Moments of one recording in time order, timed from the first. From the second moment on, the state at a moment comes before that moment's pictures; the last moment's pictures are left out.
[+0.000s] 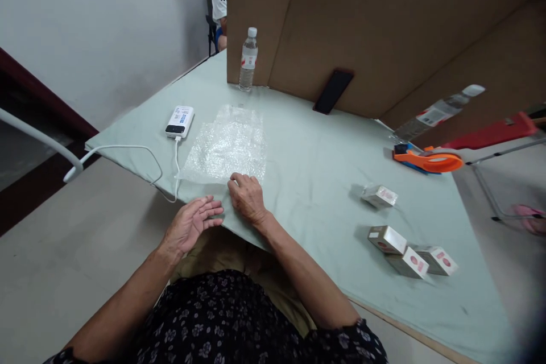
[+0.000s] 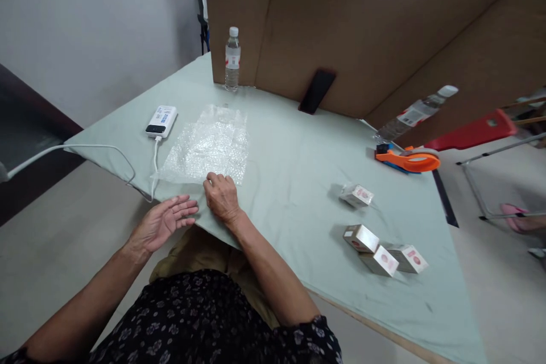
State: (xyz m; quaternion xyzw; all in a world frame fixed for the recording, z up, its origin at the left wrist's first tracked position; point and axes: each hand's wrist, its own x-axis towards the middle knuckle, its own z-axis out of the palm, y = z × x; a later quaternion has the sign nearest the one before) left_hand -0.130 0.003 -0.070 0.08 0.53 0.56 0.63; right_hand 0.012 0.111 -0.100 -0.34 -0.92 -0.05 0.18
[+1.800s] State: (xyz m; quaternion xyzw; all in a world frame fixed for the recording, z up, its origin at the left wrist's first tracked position) left_hand -0.023 0.038 -0.088 0.46 0.56 0.30 0.61; right_hand 0.222 0.068 -0.090 -0.56 -0.79 0.14 0.19
